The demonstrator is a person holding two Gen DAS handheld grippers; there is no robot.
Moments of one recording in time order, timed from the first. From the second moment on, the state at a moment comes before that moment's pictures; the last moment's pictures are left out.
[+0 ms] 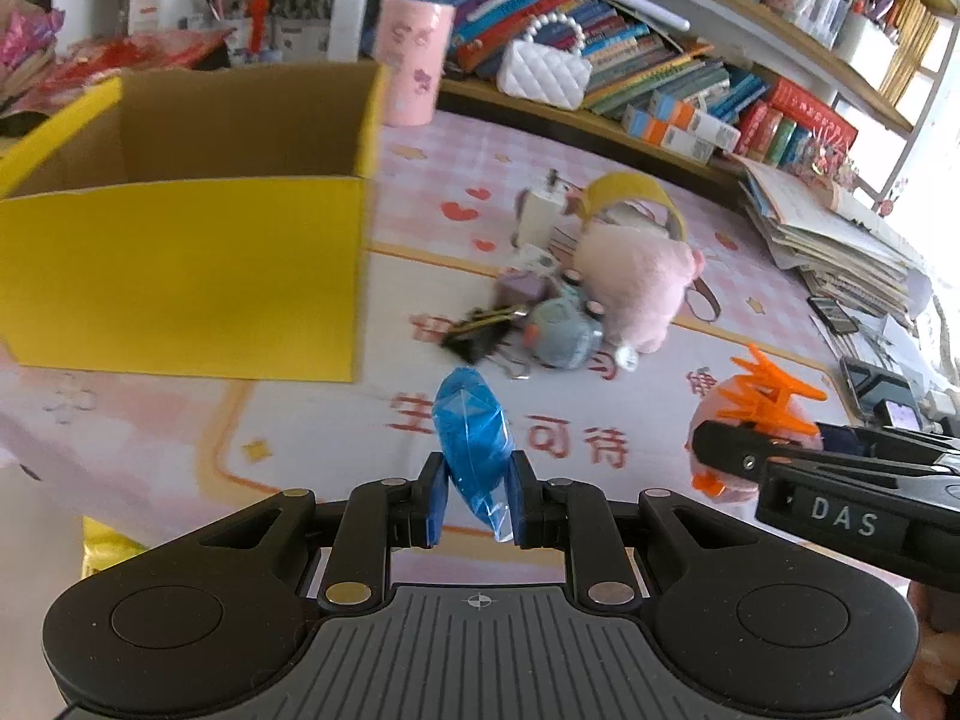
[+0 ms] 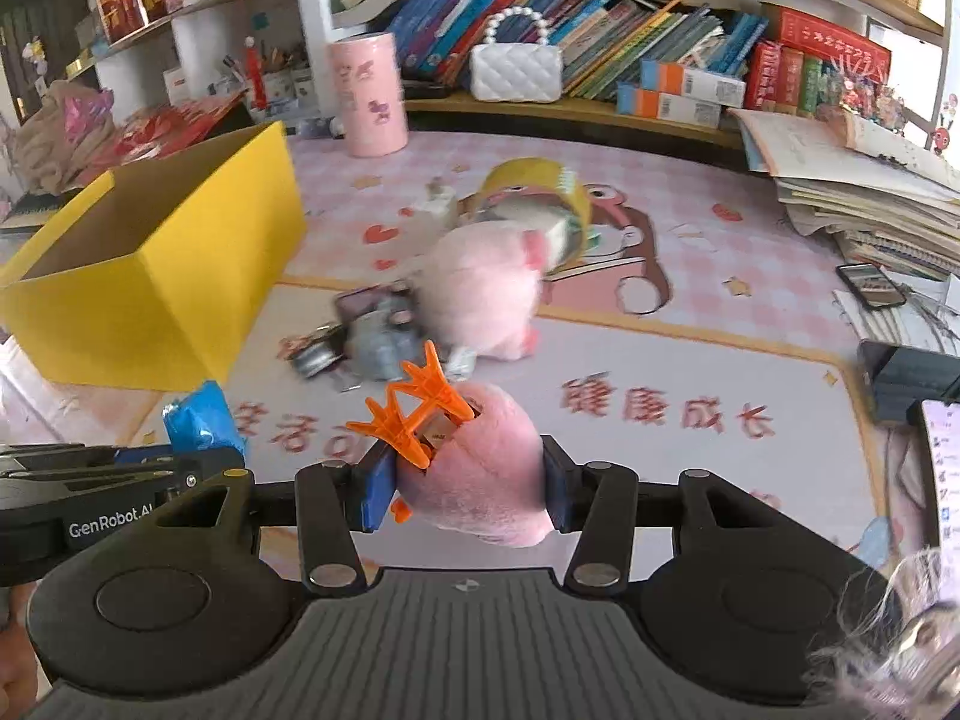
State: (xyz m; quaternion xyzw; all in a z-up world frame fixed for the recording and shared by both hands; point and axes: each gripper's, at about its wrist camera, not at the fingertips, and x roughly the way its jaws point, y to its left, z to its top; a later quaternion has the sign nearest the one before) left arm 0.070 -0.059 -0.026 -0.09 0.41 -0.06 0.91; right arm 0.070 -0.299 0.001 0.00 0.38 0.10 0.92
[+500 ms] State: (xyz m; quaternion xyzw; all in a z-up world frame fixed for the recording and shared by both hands) left arm 0.014 0.053 -0.012 -0.10 0.39 -0.02 0.92; right arm 0.024 -0.172 0.007 -0.03 0.38 0.16 0.91
